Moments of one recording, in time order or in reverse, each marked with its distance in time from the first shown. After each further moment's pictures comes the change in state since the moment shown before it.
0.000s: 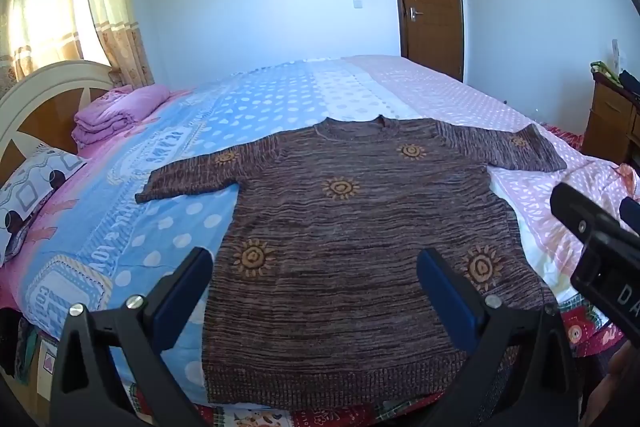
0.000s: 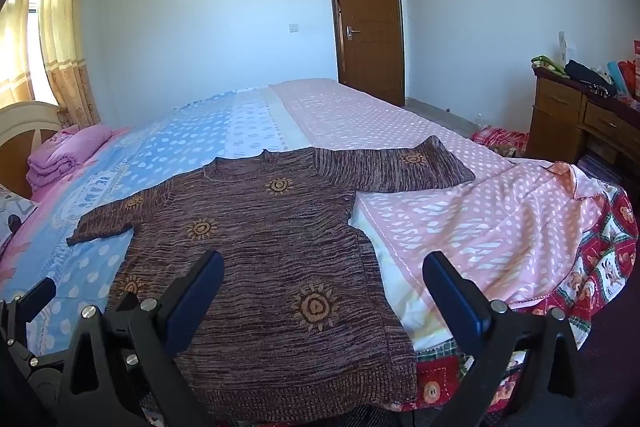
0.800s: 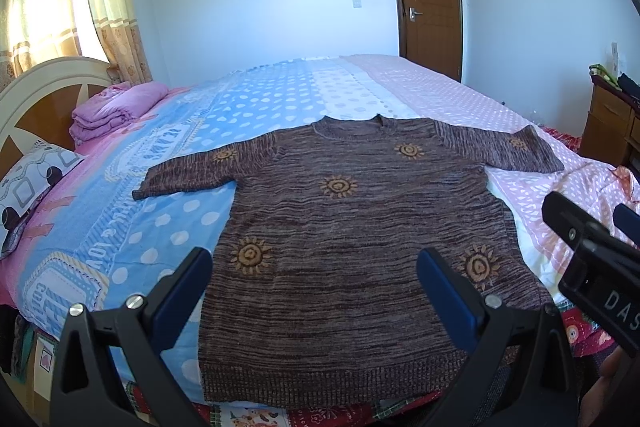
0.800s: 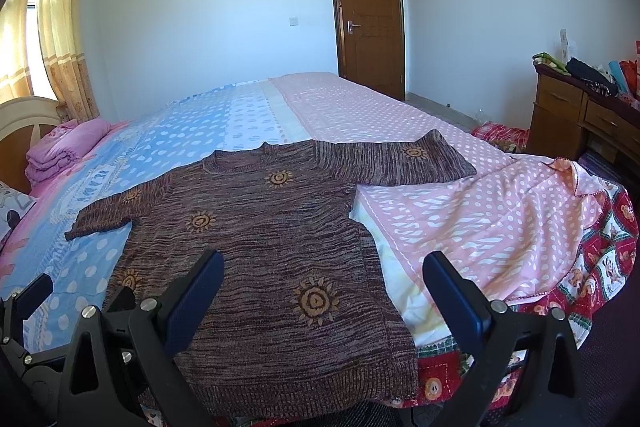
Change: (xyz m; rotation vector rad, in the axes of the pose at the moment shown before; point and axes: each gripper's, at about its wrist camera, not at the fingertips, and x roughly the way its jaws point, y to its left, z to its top) left arm 0.000 -0.001 -0.001 -0.003 0.002 -0.009; right arm 0.004 0.000 -0.003 -0.004 0.010 0.000
